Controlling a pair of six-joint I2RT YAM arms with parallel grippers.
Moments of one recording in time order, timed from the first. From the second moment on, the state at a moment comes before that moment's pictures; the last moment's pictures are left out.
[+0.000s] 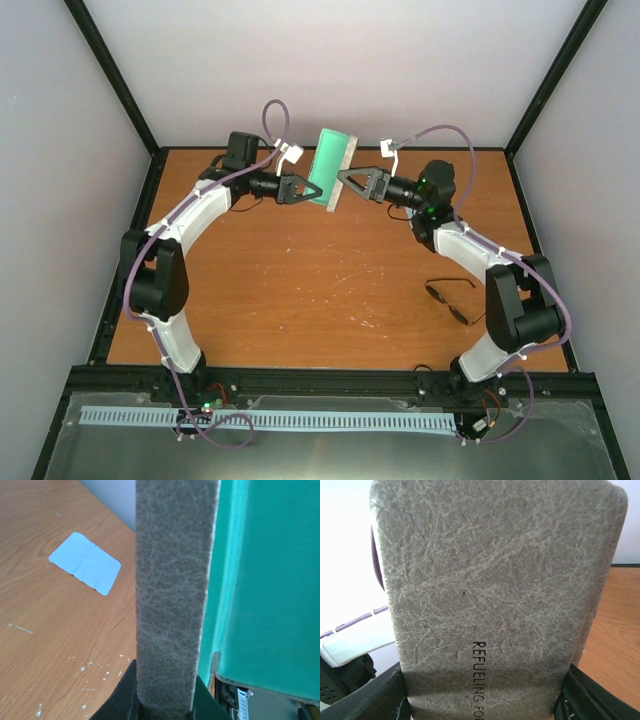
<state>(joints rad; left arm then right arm) -0.31 1.80 1.49 -0.40 1.16 -0.04 0.33 1.60 1.01 0.78 -0.98 0.92</state>
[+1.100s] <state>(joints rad) -0.39 1.87 1.51 -0.79 0.21 0.93 0.07 1.29 0.94 -0.25 -0.38 0.37</state>
